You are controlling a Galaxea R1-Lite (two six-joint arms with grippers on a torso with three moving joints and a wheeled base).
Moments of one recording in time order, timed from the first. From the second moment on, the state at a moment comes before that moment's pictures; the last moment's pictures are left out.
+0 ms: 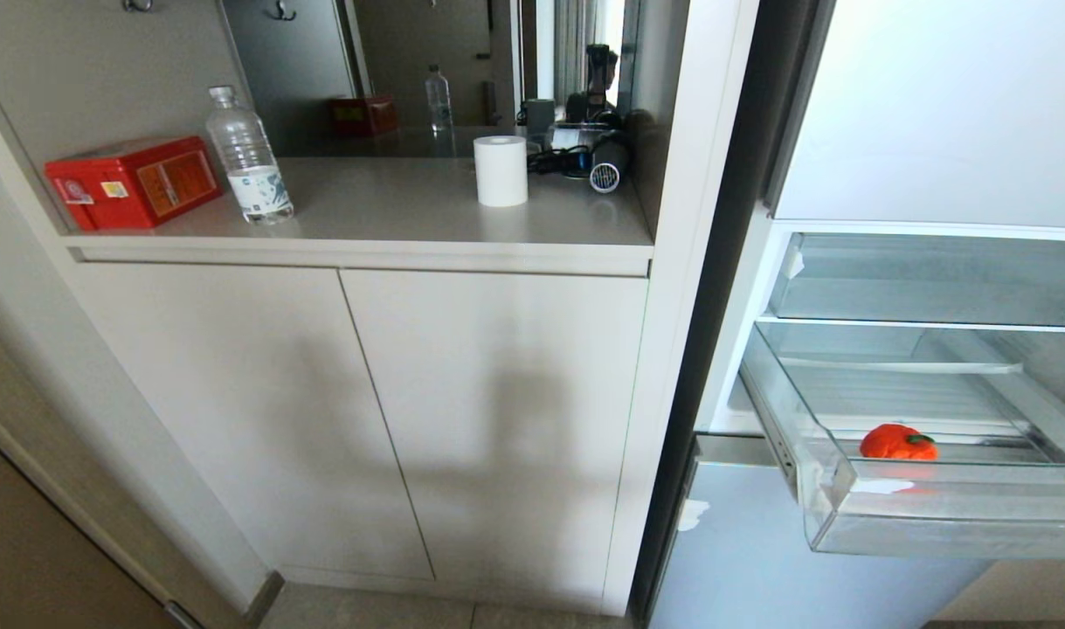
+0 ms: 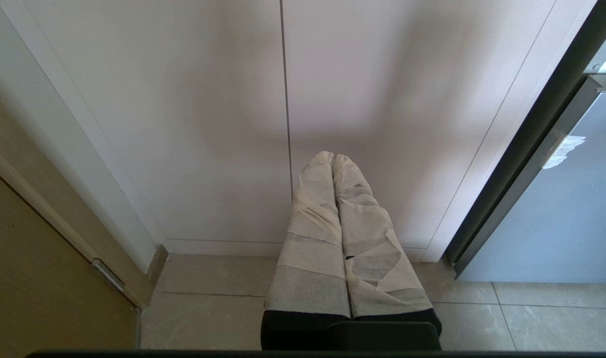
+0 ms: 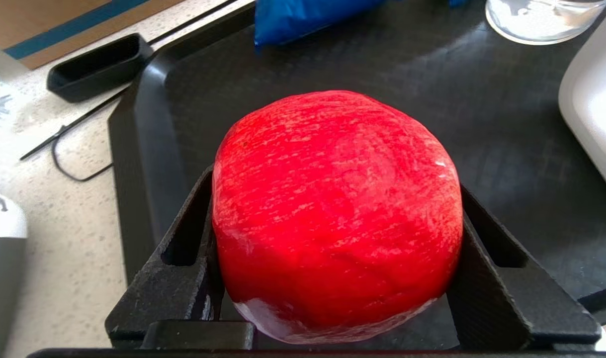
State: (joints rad) left arm 0.00 0.00 -0.05 0.12 0.01 0.01; right arm -2.26 2.42 -1.53 -0.41 0.31 0.13
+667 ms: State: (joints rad) left arm 0.00 0.00 -0.05 0.12 0.01 0.01; right arm -2.27 2.45 -1.57 -0.41 0.31 0.13
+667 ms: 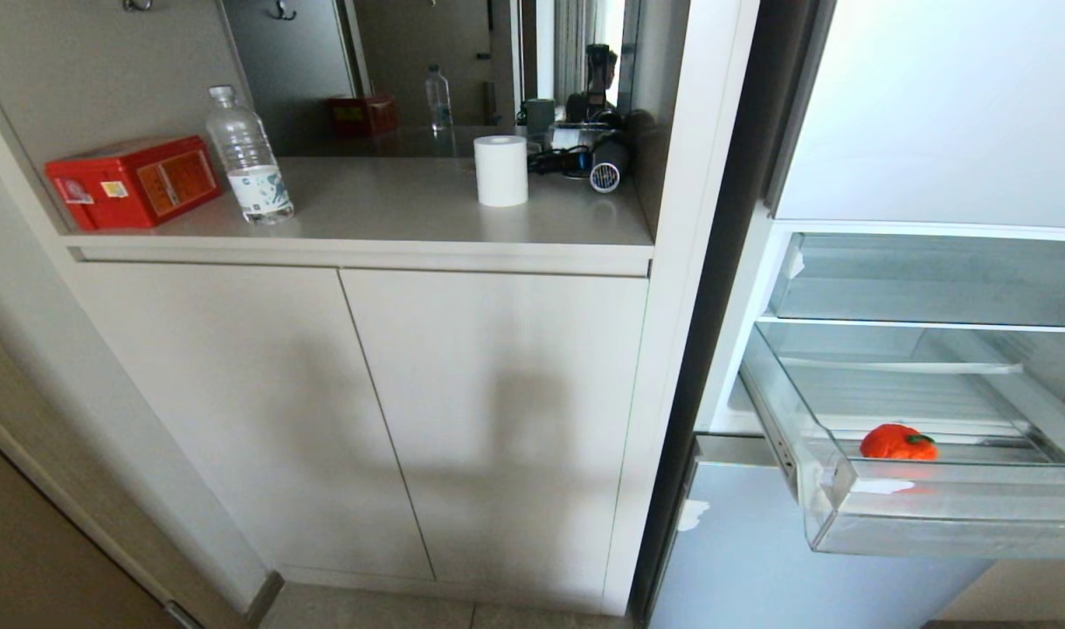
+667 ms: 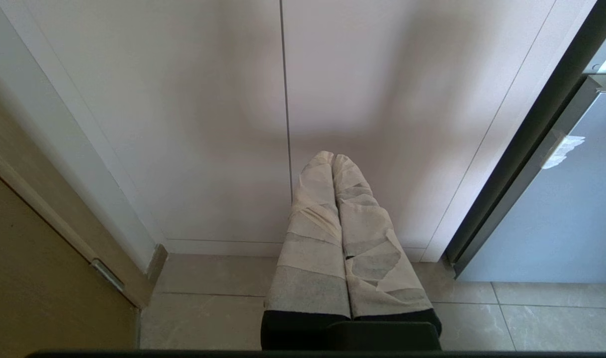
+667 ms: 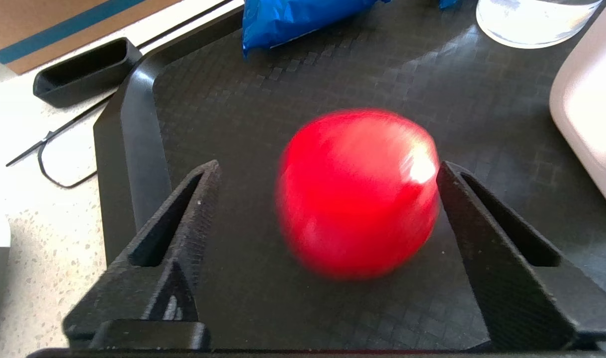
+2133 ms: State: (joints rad) left arm 0.00 0.00 -0.05 0.12 0.01 0.01; right arm -2.12 1.58 -1.64 -0.12 0.60 0.64
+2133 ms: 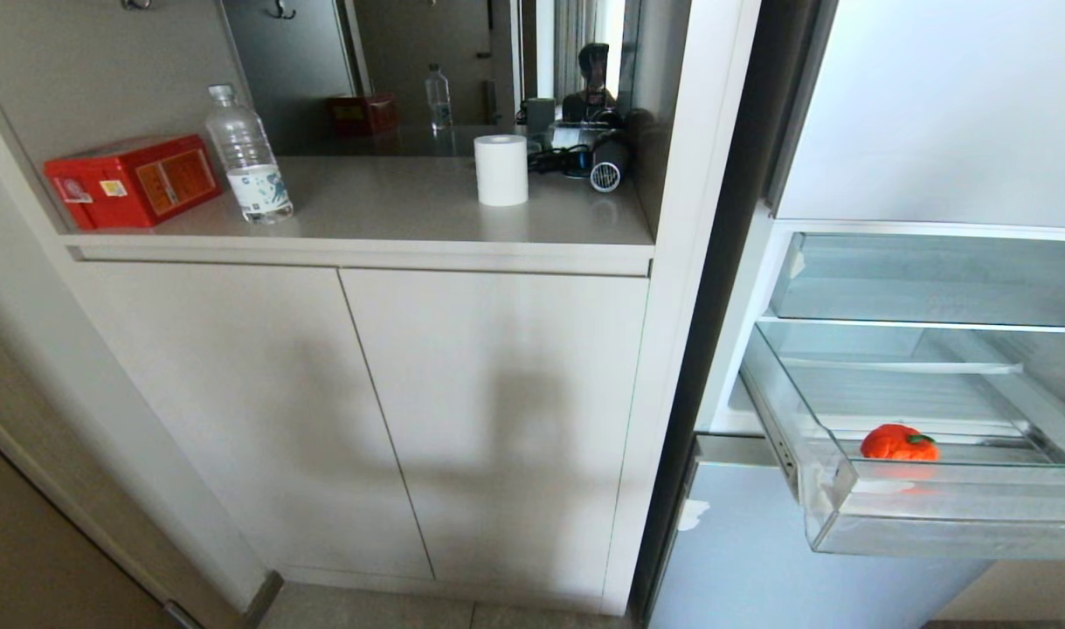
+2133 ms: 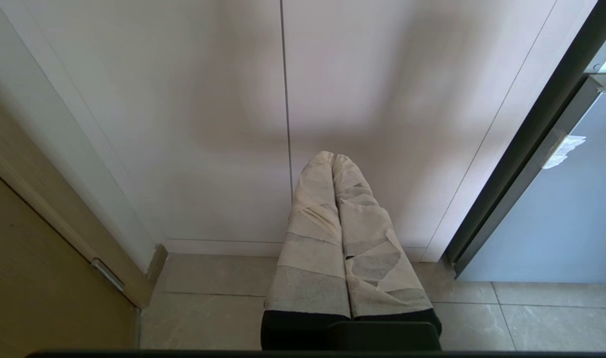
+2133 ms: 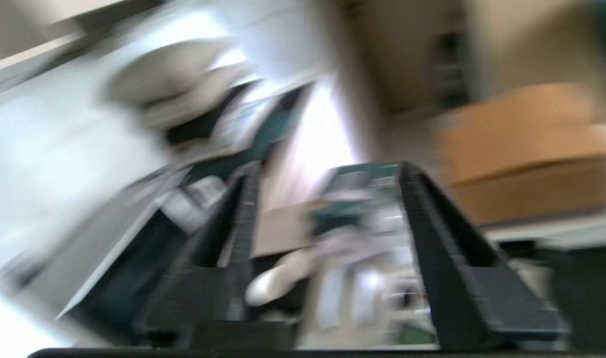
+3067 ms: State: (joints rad) left arm 0.00 0.00 -0.05 0.12 0.01 0.01; right arm -0.83 1.41 -1.18 -0.11 0.62 0.27
